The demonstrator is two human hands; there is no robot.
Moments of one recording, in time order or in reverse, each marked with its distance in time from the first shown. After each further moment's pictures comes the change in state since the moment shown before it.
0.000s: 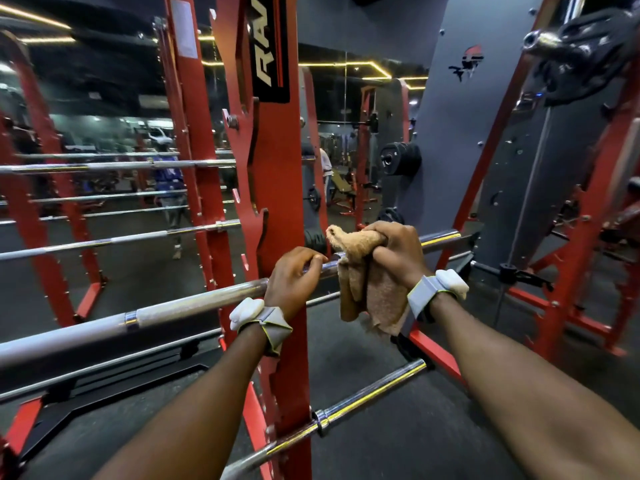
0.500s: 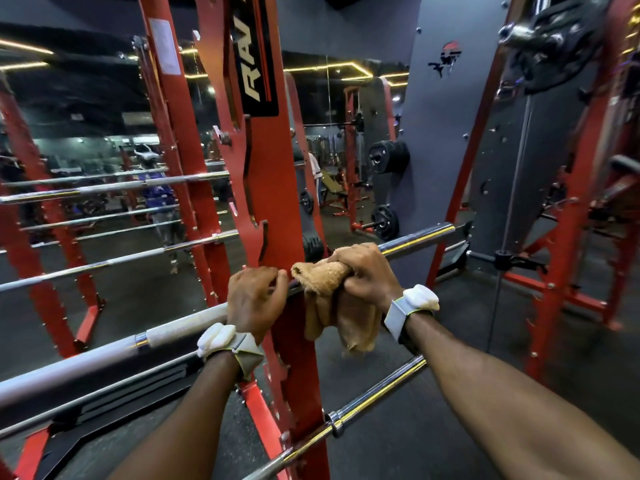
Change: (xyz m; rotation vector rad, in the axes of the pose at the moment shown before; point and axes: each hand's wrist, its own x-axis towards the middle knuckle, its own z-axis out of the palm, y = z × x) left_hand -0.023 -0.024 -0.060 0.462 0.075 0.037; right_hand -0.026 -0.042 0.042 -0.084 -0.137 -0.211
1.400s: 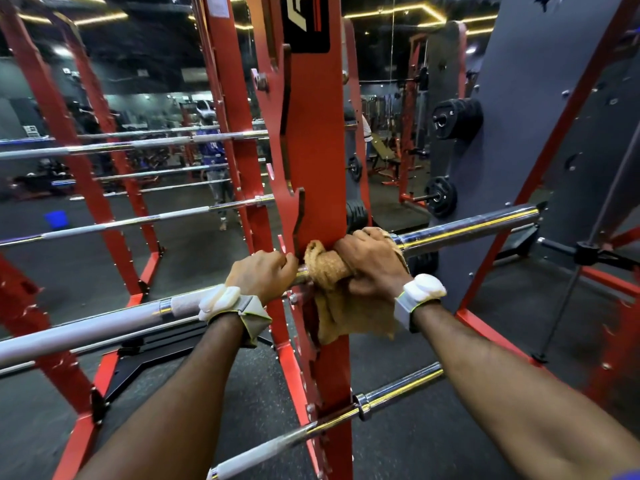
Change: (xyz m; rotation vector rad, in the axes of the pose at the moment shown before) left_hand 0.015 -0.030 -0.014 0.431 -0.481 -0.310; right_hand 0.034 0.009 0.088 -0.347 -0.135 -0.303
